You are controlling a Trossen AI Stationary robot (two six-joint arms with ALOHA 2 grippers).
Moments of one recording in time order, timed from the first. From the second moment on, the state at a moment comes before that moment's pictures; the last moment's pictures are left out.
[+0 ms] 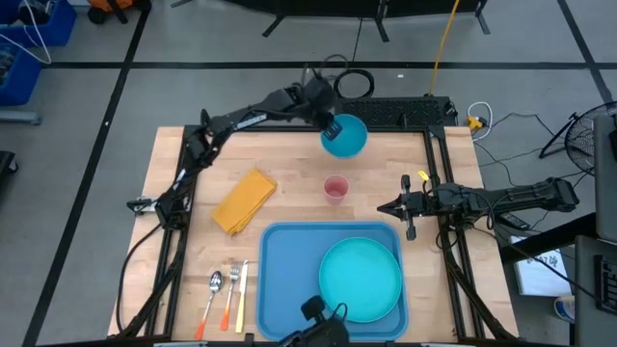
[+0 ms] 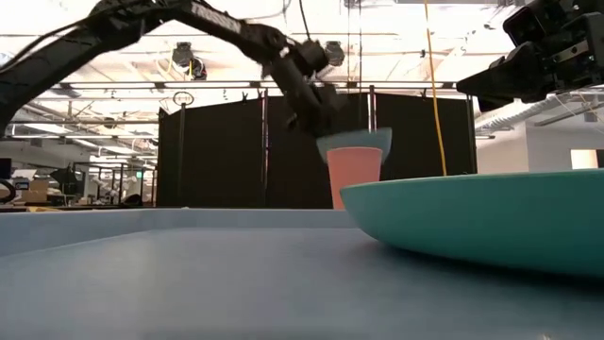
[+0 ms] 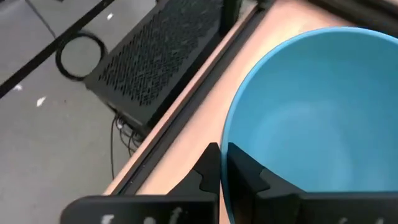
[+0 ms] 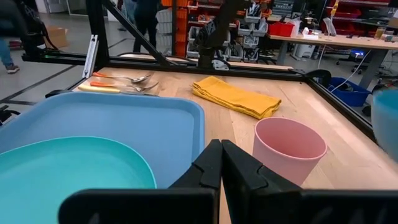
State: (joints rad) left arm 0.54 2.24 2.14 -0.70 0.05 -0.06; right arm 0.07 0.41 0.13 0.13 0.05 -0.05
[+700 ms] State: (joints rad) left arm 0.03 2.07 2.14 -0.92 0.04 0.02; right arm 0.07 0.41 0.13 0.08 0.14 -0.03
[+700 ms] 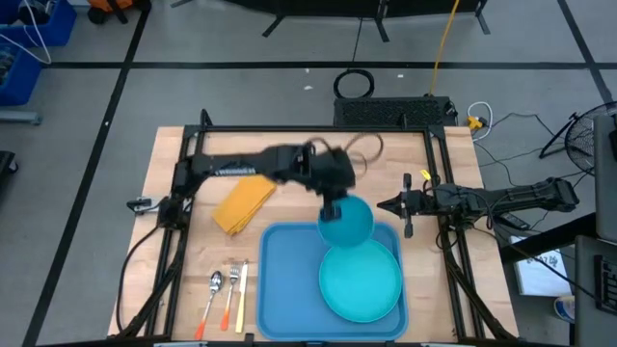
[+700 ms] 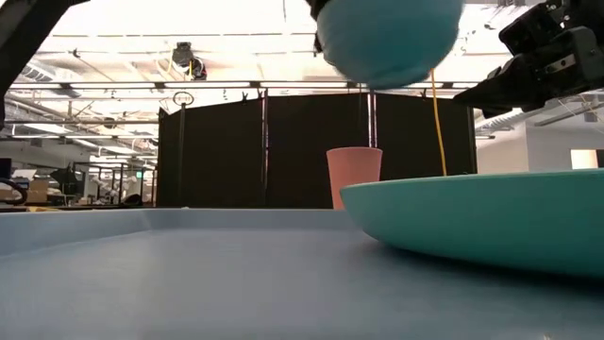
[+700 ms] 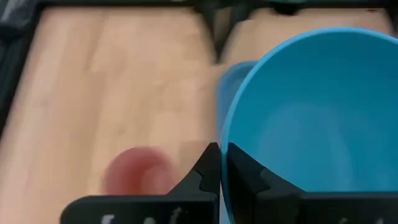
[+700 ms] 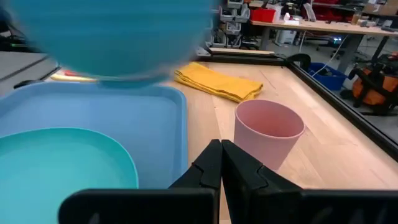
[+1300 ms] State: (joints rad) left arm -0.15 2.29 2.14 -0.71 -0.04 -0.10; right arm 0.07 0.41 0.13 0.09 0.14 -0.01
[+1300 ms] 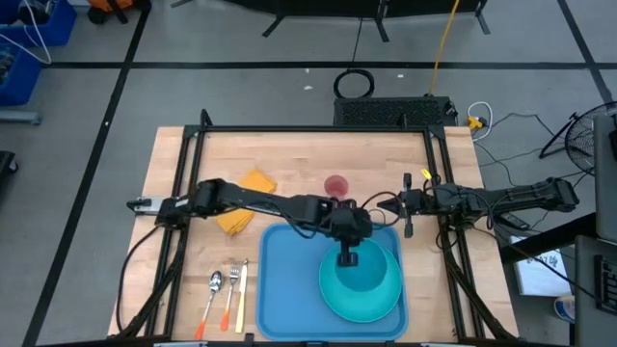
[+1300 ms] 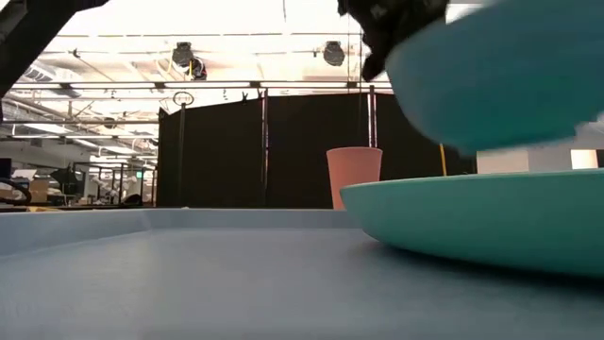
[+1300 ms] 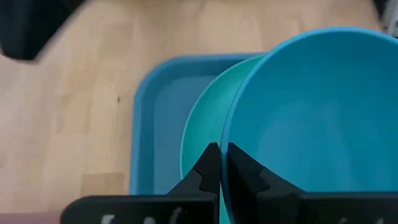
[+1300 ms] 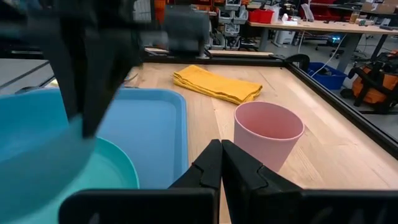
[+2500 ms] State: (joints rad) left arm -0.19 2.41 2.14 -0.62 0.04 -0.20; right arm 0.07 0.41 0.13 0.08 0.16 -0.02
